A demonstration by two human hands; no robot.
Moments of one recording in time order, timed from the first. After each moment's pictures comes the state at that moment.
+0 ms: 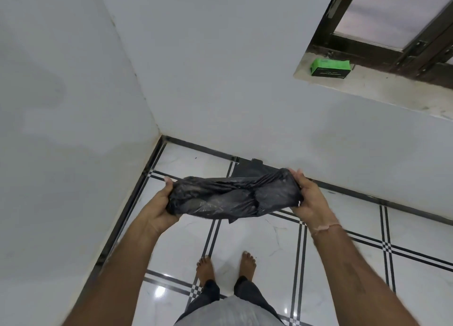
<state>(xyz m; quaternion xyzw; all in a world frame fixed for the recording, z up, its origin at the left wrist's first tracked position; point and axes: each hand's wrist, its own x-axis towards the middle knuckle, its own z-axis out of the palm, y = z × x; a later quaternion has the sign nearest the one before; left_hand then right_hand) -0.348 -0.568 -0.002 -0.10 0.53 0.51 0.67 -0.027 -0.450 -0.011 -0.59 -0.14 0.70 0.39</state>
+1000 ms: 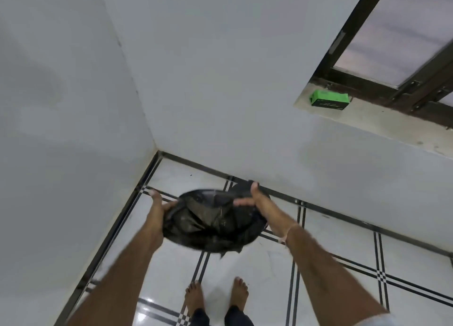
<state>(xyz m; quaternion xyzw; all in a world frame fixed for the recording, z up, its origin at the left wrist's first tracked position) -0.374 -0.530 -0.039 0.00 0.66 0.43 0.62 -0.107 -0.417 -0.025 -0.61 -0.46 0.64 0.07</state>
